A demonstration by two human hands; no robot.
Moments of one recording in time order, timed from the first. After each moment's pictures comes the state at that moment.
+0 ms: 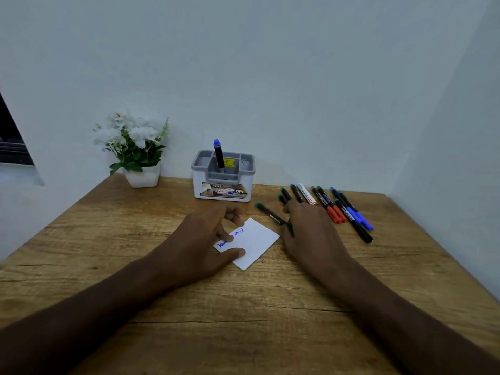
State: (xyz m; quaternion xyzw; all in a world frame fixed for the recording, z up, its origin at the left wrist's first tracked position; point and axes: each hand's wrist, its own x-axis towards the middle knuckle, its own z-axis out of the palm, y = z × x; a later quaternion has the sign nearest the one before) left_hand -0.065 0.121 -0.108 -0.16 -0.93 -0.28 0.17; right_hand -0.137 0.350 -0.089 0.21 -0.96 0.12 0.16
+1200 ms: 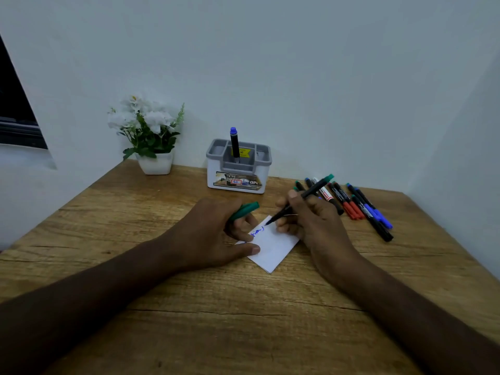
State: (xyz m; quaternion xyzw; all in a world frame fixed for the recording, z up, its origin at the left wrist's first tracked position) left_hand -0.064 0.114 -0.099 -0.20 -0.92 -0.31 0.14; right_hand -0.129 0.331 -0.104 0.14 -0.68 0.72 -0.05
